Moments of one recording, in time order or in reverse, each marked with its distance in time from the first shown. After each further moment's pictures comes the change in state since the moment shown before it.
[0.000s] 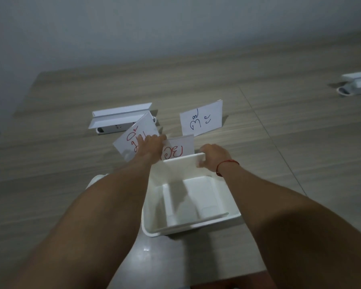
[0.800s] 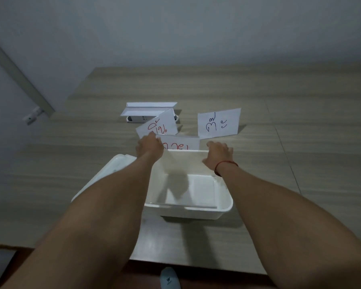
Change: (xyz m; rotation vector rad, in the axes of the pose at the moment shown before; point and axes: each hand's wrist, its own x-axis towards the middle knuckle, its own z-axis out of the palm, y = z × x) left_hand -0.092 0.012 -0.028 -0.518 0.214 -0.561; right_hand -0.024 -0.001 -0.002 -0.139 0.117 -0.079
